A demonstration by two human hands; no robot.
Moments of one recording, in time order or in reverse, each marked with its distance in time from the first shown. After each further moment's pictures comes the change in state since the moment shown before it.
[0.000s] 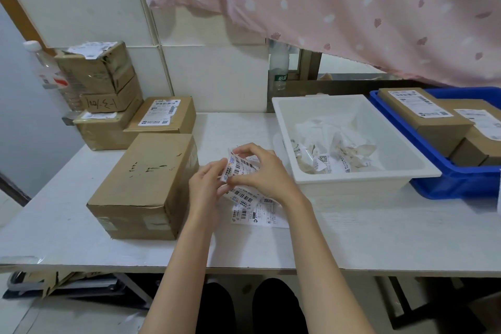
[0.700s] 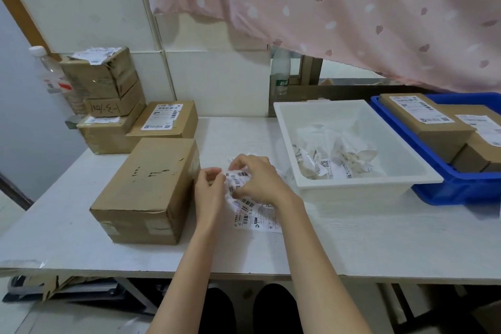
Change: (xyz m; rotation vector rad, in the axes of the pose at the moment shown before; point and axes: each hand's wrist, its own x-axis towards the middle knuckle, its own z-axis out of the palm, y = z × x) left_hand 0.004 -0.014 0.001 0.298 0.152 0.132; right_hand 0.012 -0.004 0.011 -0.281 -0.136 0.005
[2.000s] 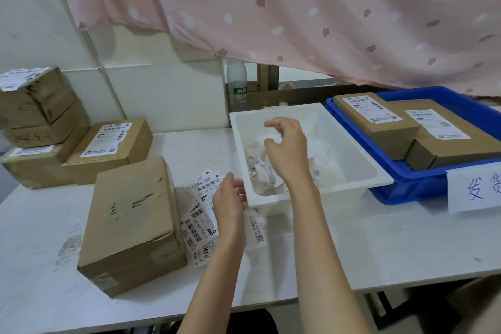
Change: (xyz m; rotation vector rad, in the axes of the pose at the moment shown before) left_hand -0.046 0.023 0.116 -0.184 -0.106 -0.231; right_hand -0.009 0.040 -0.113 0.330 0.664 0.093
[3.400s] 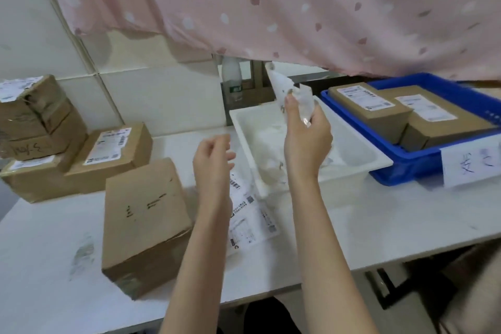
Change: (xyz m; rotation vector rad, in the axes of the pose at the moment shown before) left_hand -0.010 0.079 -0.028 0.032 -0.102 0.279; right_hand -0.032 -0.050 0.007 0.245 0.526 0.161
